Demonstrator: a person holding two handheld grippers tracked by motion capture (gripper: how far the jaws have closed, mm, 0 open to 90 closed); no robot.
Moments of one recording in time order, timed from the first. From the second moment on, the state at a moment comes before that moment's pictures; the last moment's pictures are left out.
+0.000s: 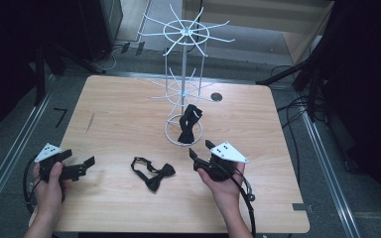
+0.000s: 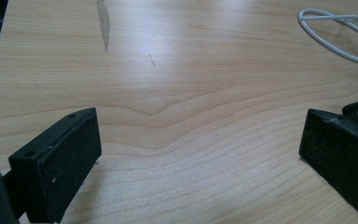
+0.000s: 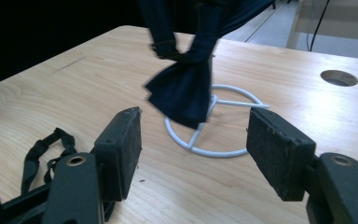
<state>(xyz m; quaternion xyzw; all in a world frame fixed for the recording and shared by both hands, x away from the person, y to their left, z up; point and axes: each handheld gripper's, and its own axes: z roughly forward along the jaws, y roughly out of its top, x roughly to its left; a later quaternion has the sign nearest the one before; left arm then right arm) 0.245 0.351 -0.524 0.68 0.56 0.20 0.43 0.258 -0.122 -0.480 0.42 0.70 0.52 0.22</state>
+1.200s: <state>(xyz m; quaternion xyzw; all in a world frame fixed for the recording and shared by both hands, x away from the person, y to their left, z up) 0.245 0.350 -0.524 0.68 0.56 0.20 0.43 0.246 -0.053 -0.508 0.36 0.77 0.50 0.18</state>
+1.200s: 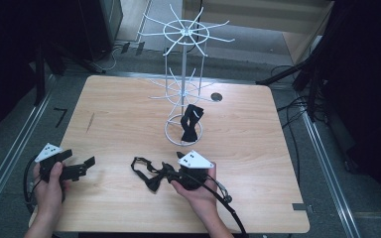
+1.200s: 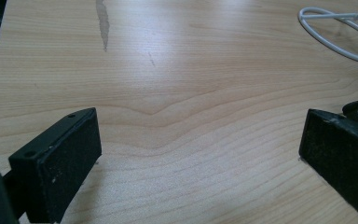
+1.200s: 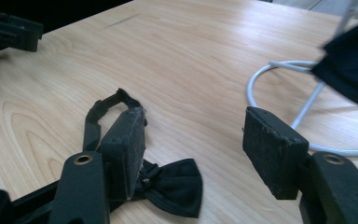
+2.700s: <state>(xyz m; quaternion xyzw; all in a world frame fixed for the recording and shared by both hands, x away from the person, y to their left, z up) 0.245 0.351 -0.524 0.68 0.56 0.20 0.43 0.246 -0.036 -0.537 0.34 0.82 0.44 0.11</state>
